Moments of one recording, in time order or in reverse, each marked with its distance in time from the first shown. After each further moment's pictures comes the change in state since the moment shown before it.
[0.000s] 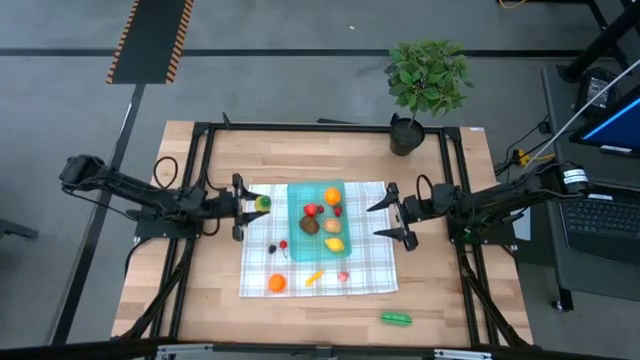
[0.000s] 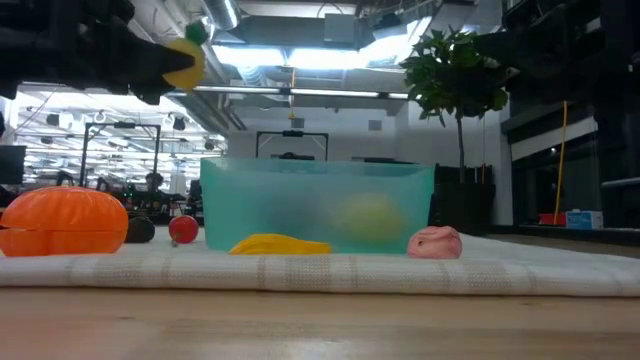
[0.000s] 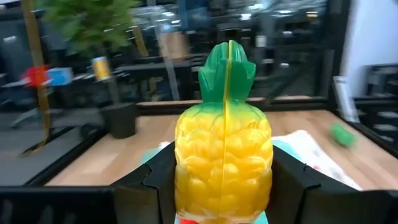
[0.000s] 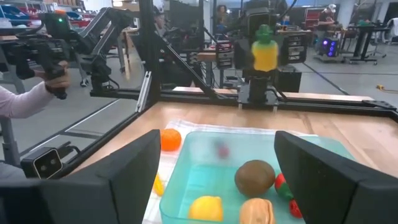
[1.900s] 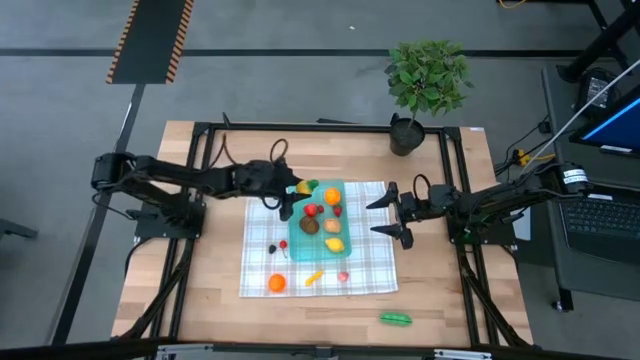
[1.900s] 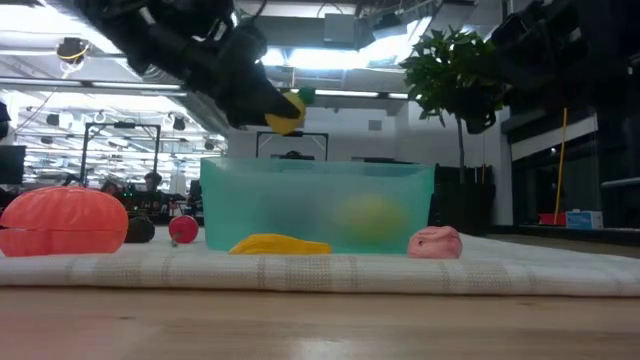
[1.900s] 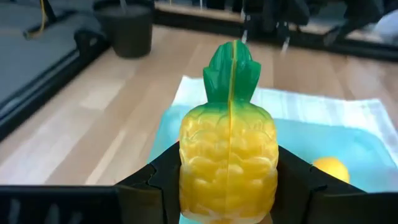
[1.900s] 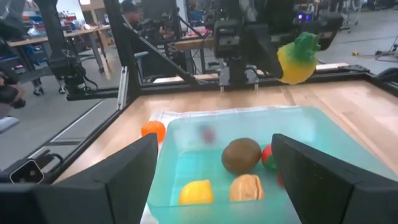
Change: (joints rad) left arm 0.335 0.635 0.573 -0.393 0.274 -0.169; right arm 0.000 0.001 0.000 -0.073 0.089 0.104
